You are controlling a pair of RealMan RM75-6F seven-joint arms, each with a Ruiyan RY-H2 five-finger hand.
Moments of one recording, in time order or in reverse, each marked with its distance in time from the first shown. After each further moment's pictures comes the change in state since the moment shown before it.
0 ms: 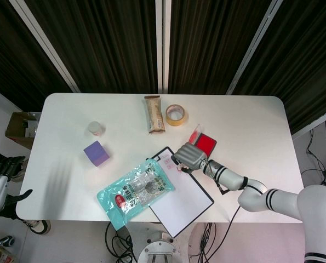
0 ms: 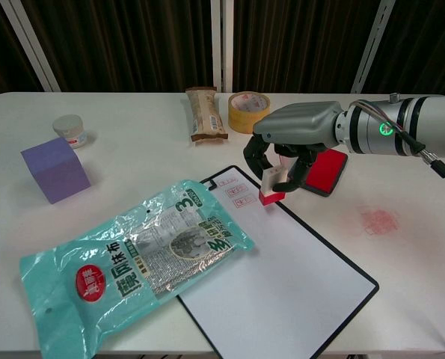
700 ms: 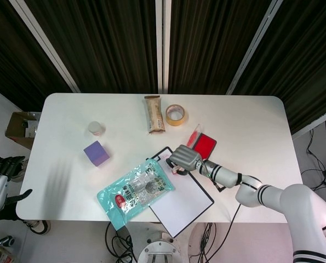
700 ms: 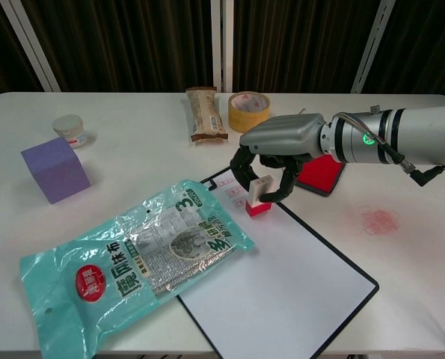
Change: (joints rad) left arm -0.001 0.001 -0.001 0.003 -0.003 -0.009 0.002; right arm 0.049 -0.096 -0.080 0.189 -0.165 0.072 0.278
